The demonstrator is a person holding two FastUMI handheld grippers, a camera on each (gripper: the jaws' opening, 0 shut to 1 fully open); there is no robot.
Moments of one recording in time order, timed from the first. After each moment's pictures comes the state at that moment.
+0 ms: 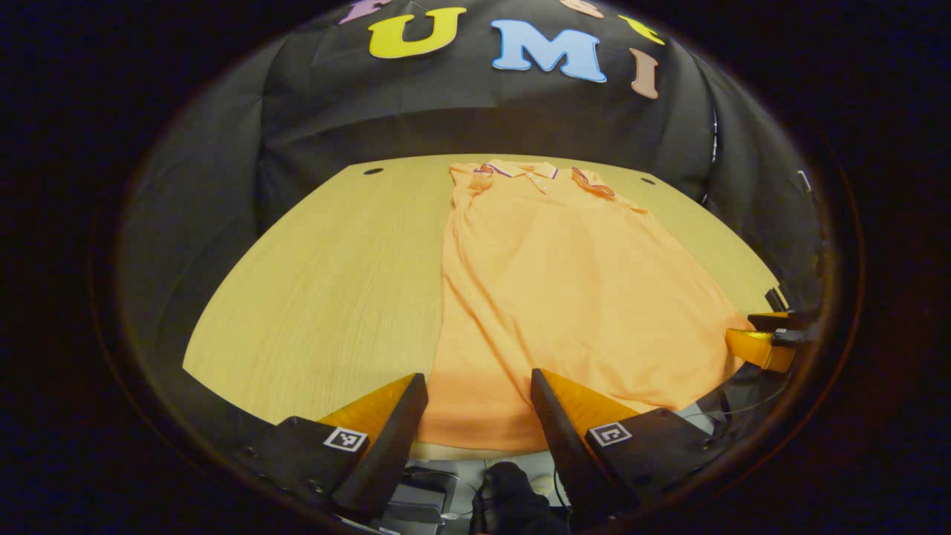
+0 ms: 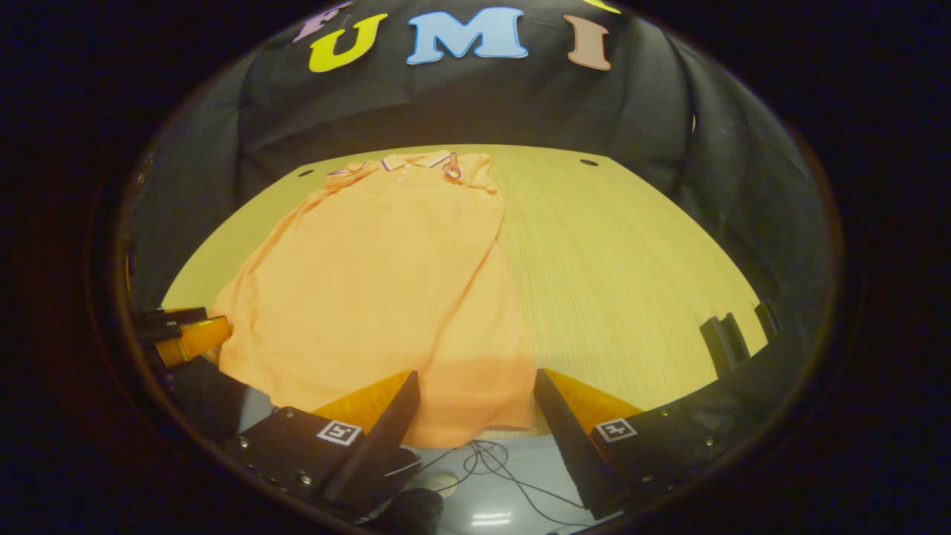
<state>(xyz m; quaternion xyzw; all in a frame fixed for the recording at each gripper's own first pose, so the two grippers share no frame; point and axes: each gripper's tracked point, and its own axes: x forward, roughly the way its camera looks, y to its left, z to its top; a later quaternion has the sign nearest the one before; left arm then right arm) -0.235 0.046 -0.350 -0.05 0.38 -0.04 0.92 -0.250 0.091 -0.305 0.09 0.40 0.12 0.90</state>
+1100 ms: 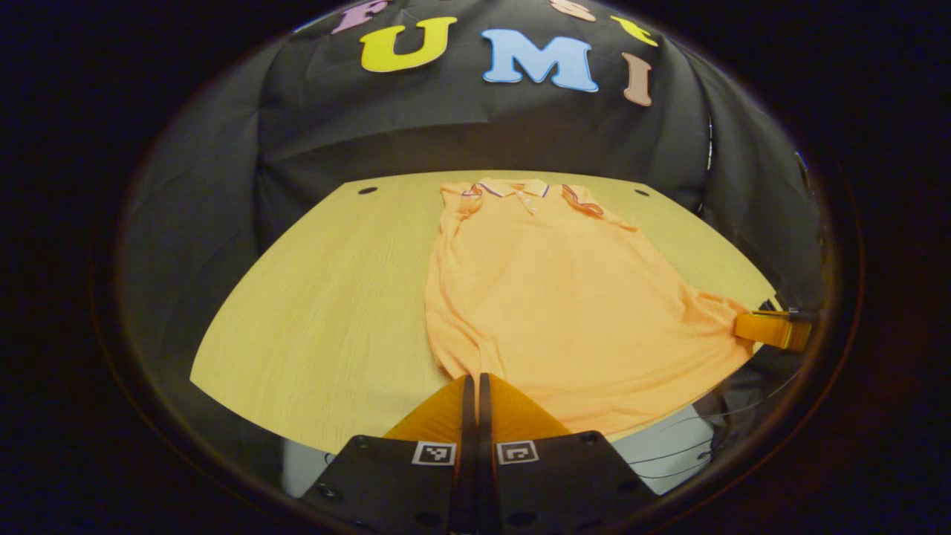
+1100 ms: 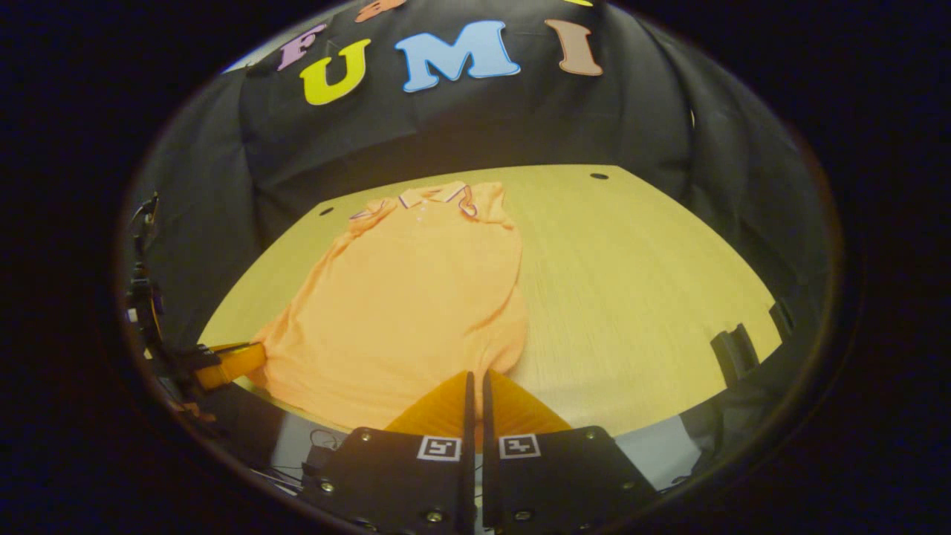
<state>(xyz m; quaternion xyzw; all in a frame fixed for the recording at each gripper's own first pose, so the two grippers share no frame) -0.218 0.030 -0.305 -0.05 0.35 -0.03 0.93 -0.230 0.093 -0.239 0.14 0.35 0.16 0.91</state>
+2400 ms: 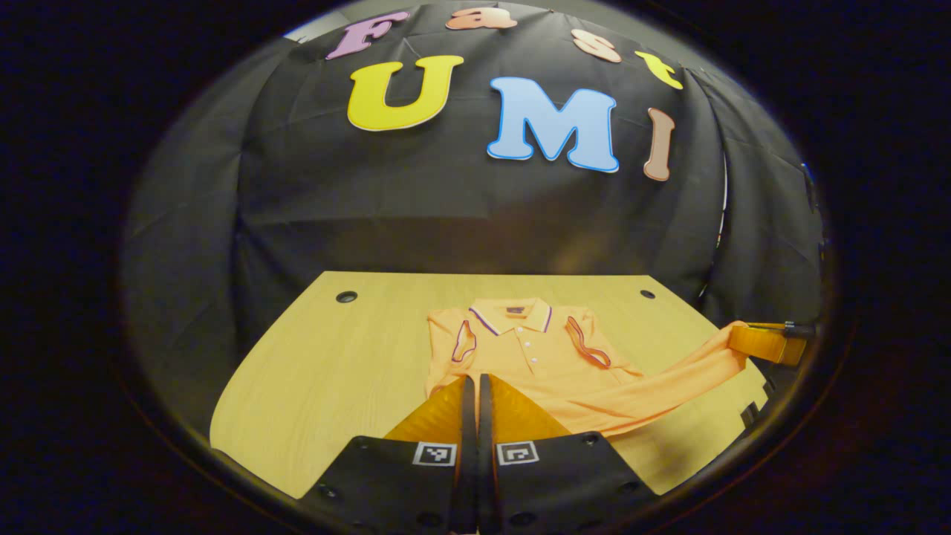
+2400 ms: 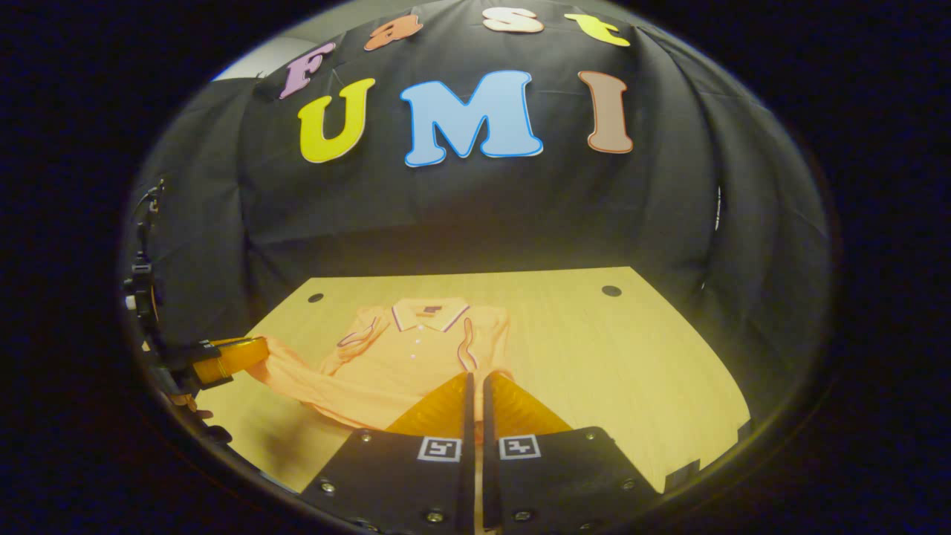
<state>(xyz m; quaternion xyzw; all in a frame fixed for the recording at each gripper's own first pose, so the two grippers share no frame) 0.007 0.037 -0.171 -0.08 0.23 -0.05 0.97 -0.043 0.085 -0.118 0.12 0.24 0.13 0.95</state>
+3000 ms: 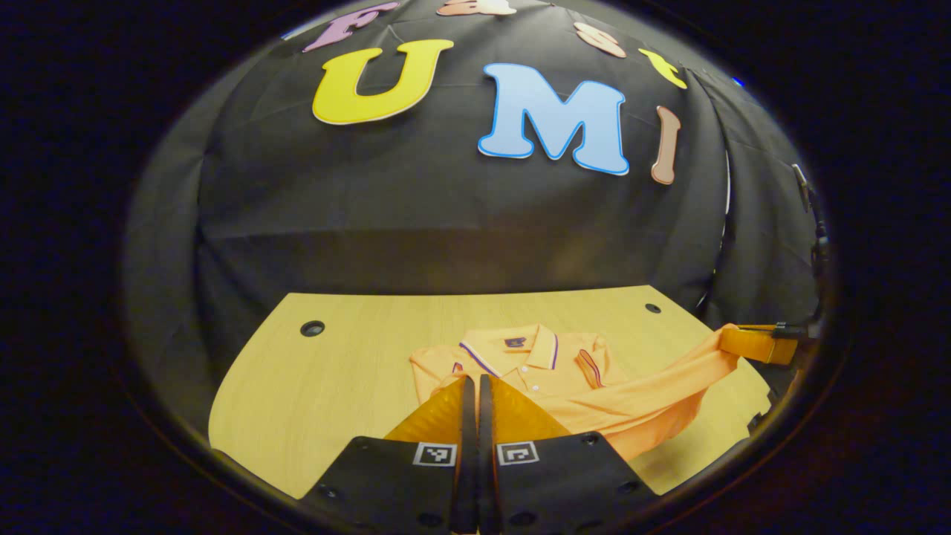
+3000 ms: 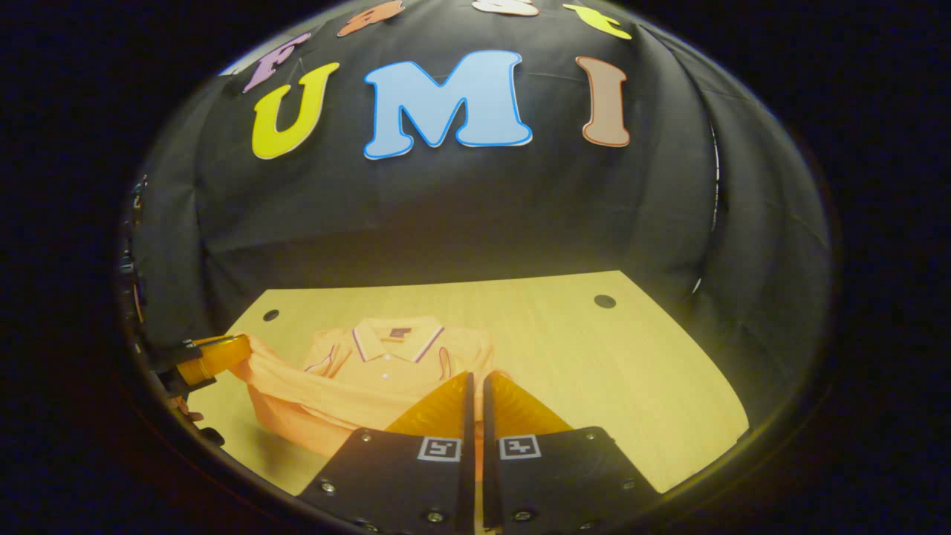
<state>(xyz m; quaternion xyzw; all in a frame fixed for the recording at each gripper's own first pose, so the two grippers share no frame) 0.139 0.037 -0.182 -0.08 0.23 -0.10 0.96 0.059 0.094 -0.127 0.11 0.27 0.07 0.95</state>
